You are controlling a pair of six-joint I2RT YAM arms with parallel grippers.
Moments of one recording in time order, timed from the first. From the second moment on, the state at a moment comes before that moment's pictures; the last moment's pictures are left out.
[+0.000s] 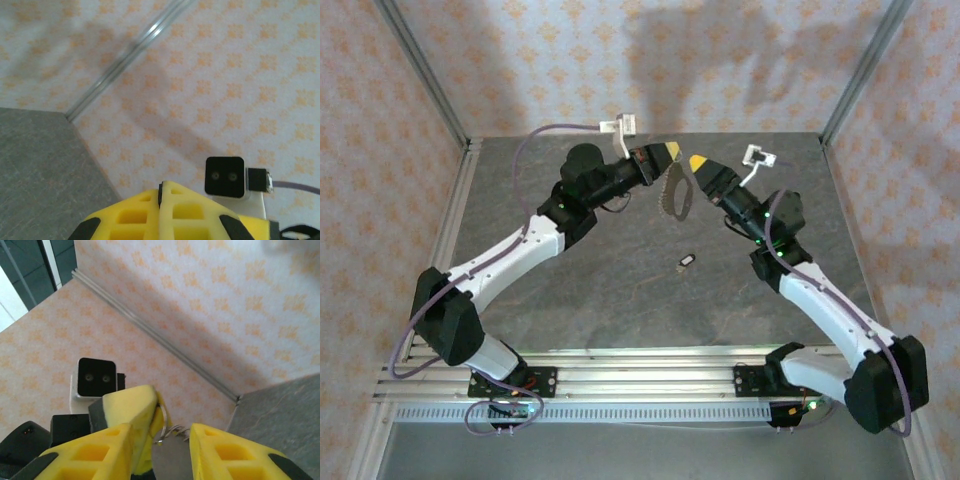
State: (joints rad) left arm -0.59 1.52 1.32 0.31 0.34 -0.84; right arm 0.39 1.08 0.80 0.55 -0.36 1.00
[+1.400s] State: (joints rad) left arm -0.52 1.61 1.49 0.04 0.74 -0.58; right arm 0.33 1.17 0.81 0.66 -0.68 1.06
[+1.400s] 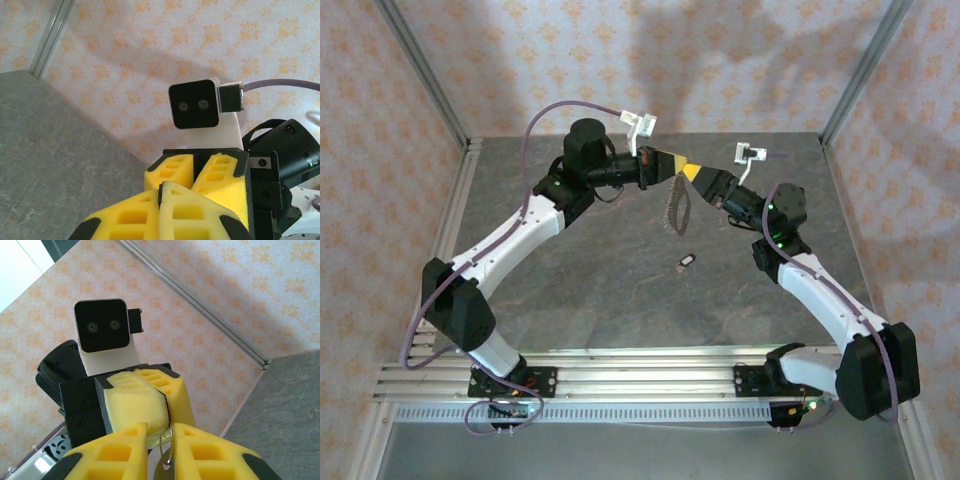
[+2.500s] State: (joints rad) left arm -0.51 1.59 1.45 0.11 0.59 -0.71; right arm 0.37 1.22 0.82 0.73 -0.56 1.07
